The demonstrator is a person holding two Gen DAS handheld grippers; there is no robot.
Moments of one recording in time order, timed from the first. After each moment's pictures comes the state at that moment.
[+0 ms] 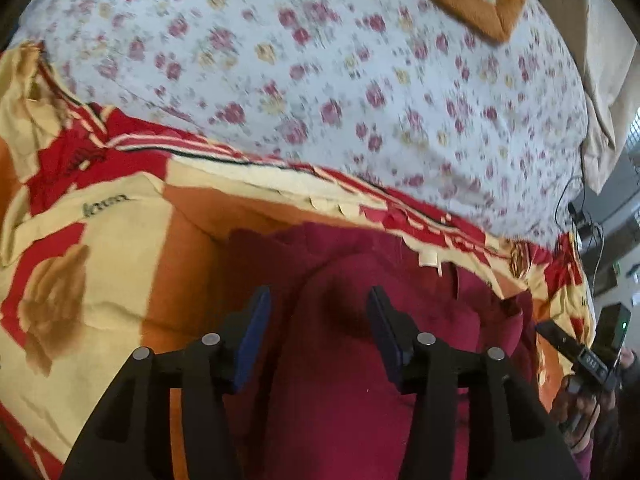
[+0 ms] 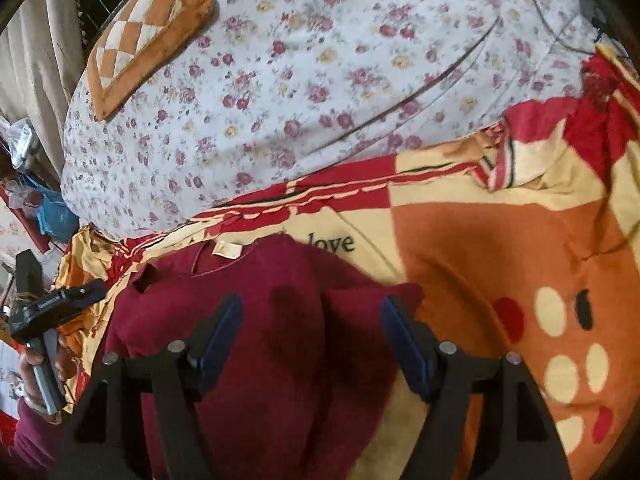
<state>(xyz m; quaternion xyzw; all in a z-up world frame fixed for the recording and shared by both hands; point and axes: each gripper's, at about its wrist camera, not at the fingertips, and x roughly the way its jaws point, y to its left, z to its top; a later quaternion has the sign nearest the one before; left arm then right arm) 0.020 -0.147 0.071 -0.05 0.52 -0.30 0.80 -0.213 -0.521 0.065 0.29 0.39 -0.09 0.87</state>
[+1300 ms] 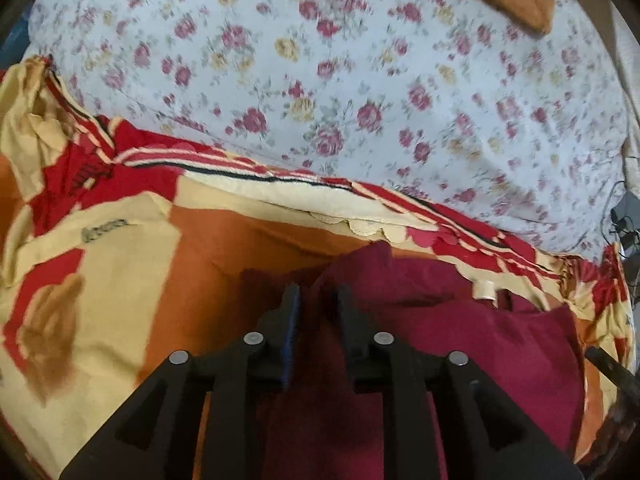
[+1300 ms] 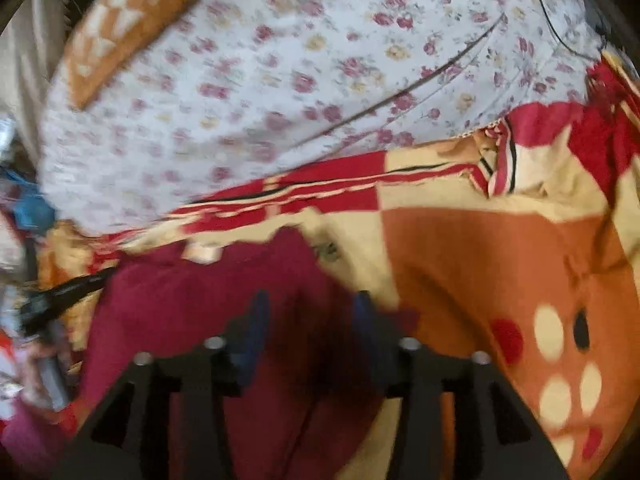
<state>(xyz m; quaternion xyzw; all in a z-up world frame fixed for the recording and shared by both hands) 0.038 -0.158 0.052 -0.02 0.49 -0.24 0.84 -0.208 -0.521 0.067 0.28 0.41 -0.10 0.86</state>
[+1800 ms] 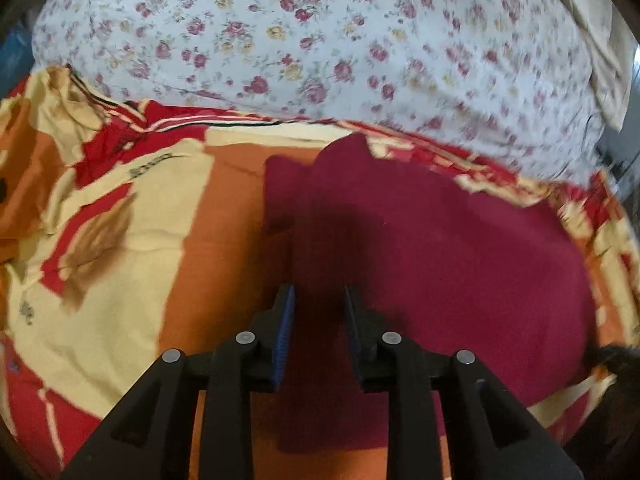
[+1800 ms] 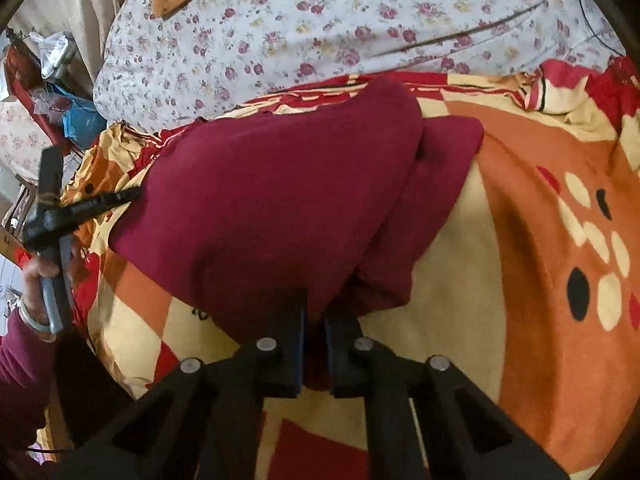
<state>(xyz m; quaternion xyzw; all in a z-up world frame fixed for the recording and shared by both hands) -0.055 -0.124 0.051 0.05 0.49 -0.25 0.84 -0.286 -0.425 0.052 0.22 0.47 -0.01 0.85</state>
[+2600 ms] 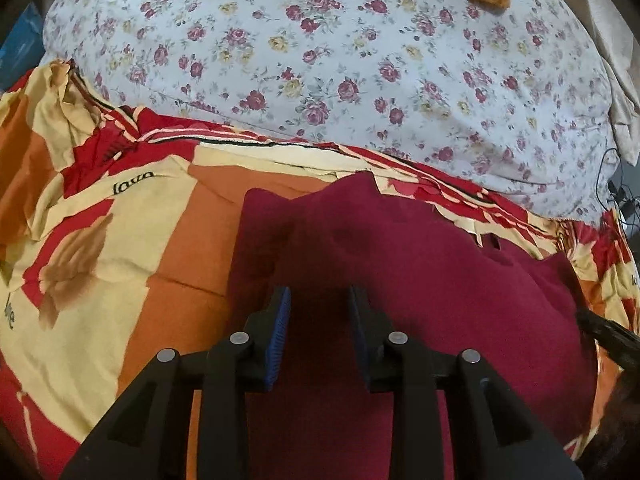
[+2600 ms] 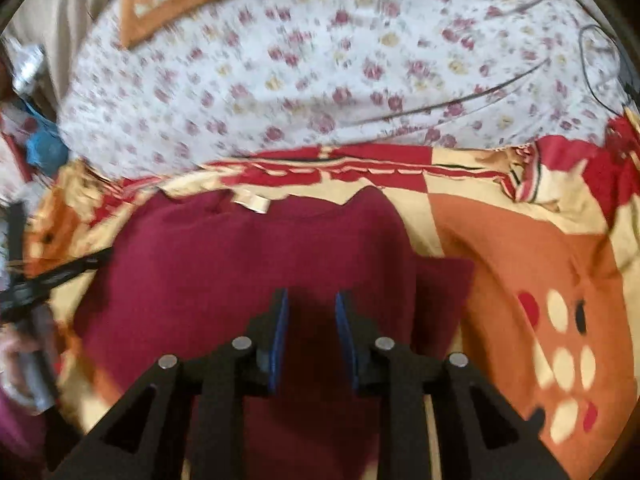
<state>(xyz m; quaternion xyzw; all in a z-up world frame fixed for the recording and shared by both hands) -0.028 -0.159 0.049 0.01 0.48 -0.22 0.85 -0.188 -0.462 0.065 0.18 0.46 -0.10 0.87</state>
